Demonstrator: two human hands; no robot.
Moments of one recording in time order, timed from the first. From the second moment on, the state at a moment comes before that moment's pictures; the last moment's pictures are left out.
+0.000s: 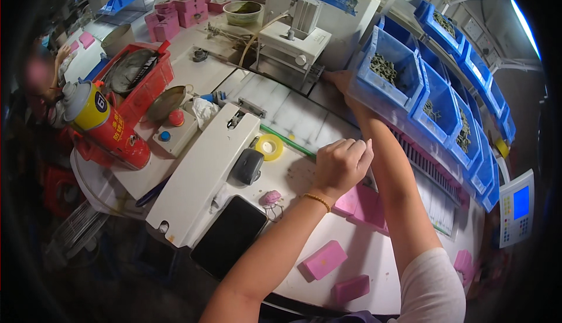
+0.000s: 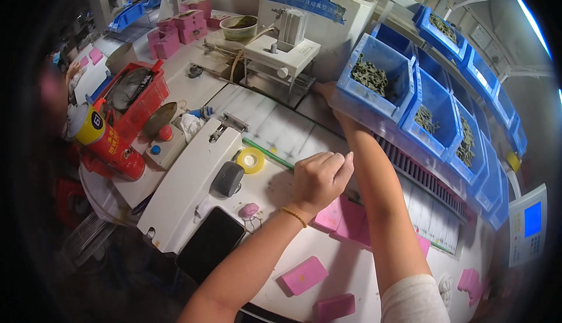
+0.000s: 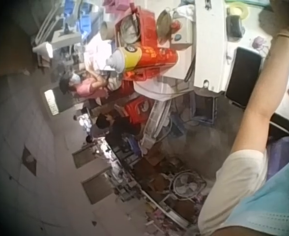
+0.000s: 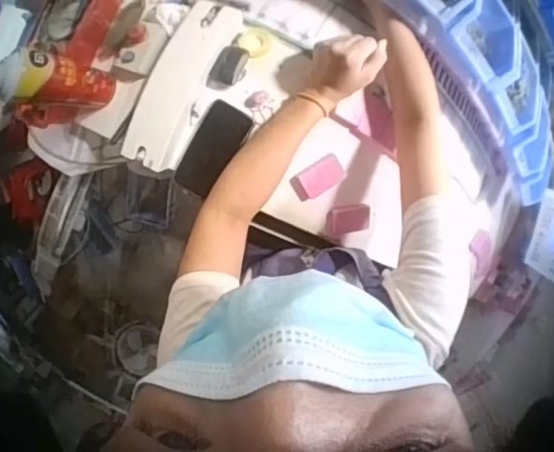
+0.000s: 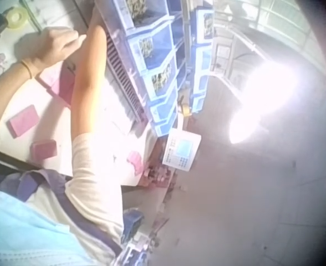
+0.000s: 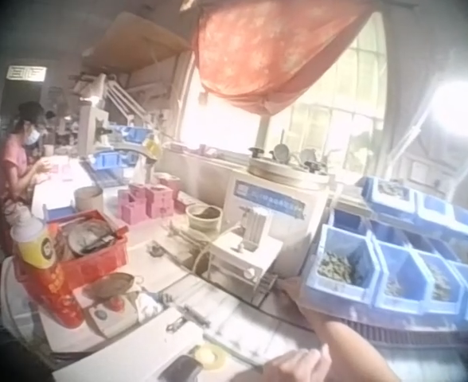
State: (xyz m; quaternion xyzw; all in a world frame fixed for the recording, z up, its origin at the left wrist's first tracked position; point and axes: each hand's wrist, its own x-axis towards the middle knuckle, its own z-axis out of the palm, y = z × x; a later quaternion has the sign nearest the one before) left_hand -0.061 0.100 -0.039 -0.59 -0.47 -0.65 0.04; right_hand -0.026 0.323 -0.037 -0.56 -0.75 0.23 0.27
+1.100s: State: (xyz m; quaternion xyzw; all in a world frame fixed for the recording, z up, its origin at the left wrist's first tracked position) left_hand -0.059 0.101 -0.040 -0.59 -0.48 -0.65 0.01; right_hand -0.019 0.334 -0.039 -0.55 -0.76 0.16 0.30
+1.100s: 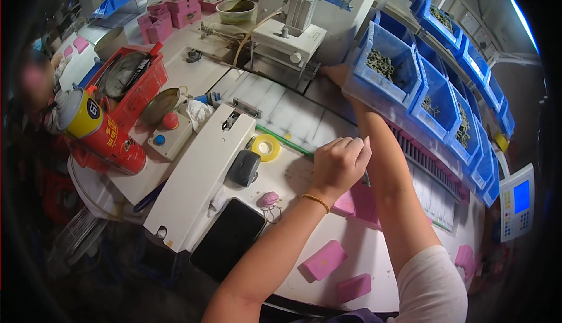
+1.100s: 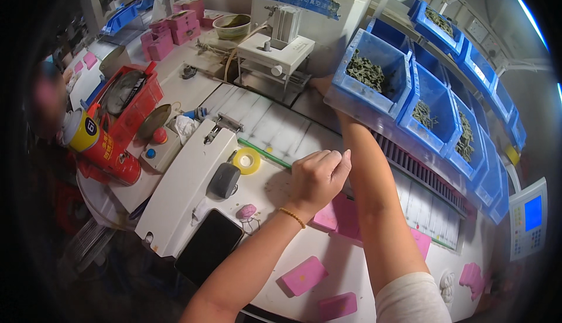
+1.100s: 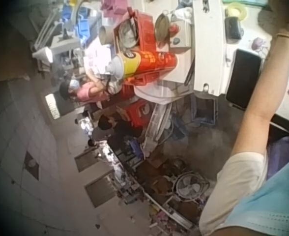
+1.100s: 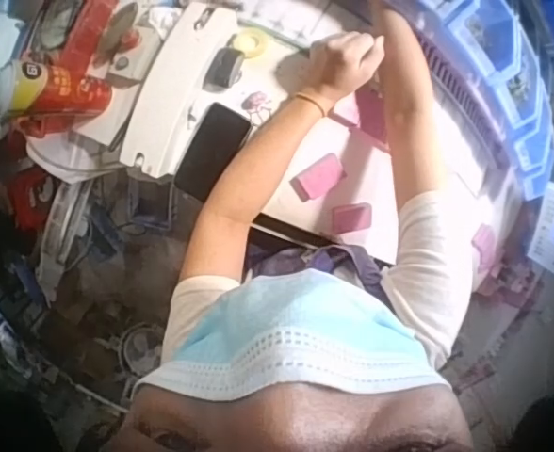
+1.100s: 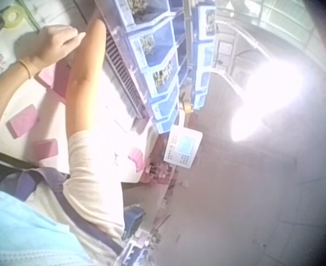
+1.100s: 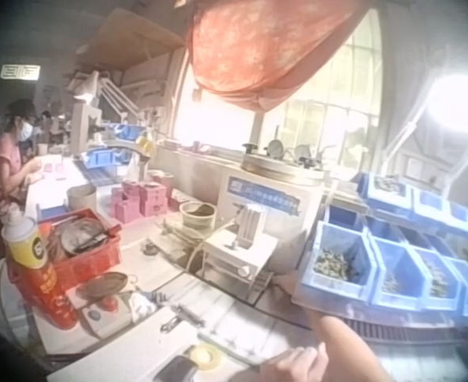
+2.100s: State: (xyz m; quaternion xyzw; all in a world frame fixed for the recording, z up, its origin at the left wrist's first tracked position) left_hand -0.061 0.103 -0.044 -0.58 -0.50 -0.65 0.00; right_hand -0.029 0.357 -0.071 -0.53 -0.77 0.06 0.36
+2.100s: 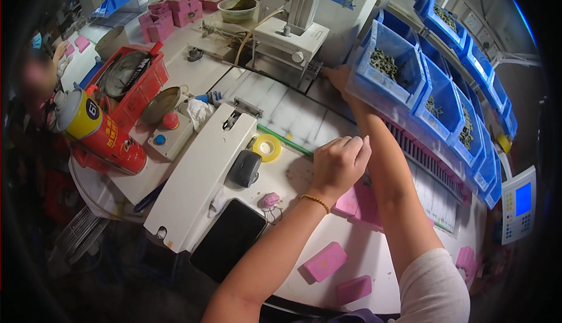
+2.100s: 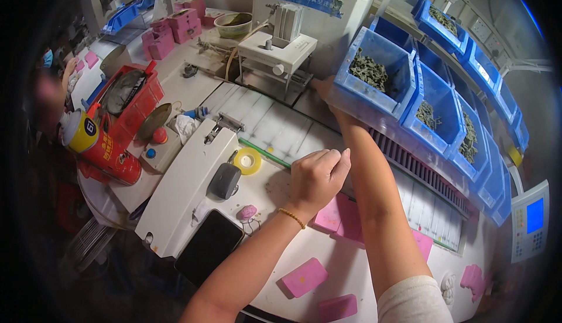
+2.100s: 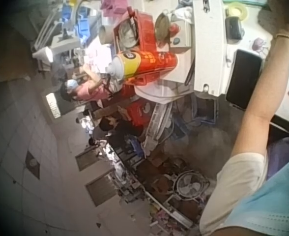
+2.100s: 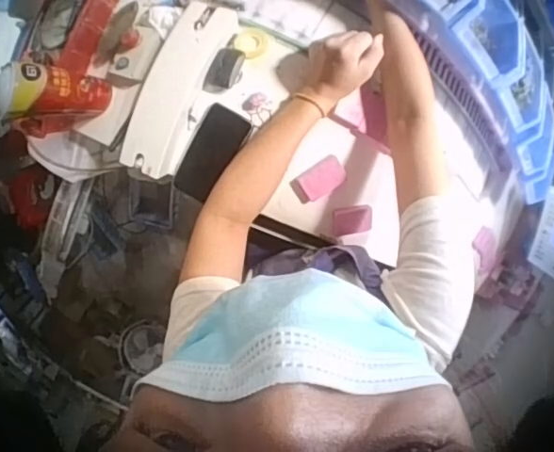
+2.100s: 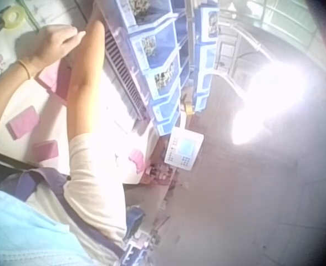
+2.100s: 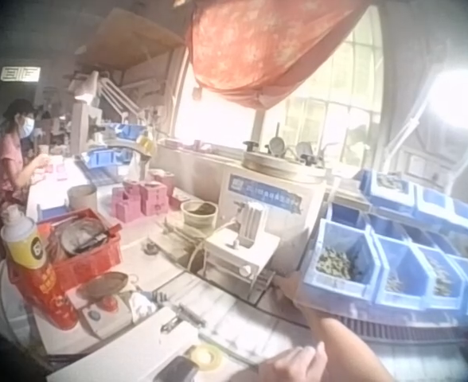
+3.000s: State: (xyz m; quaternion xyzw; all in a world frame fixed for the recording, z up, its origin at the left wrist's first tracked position) left_hand -0.061 0.103 -0.045 -0.57 -0.51 -0.65 -0.03; right_hand -0.031 0.316 -0.044 -0.53 -0.77 0.20 0.29
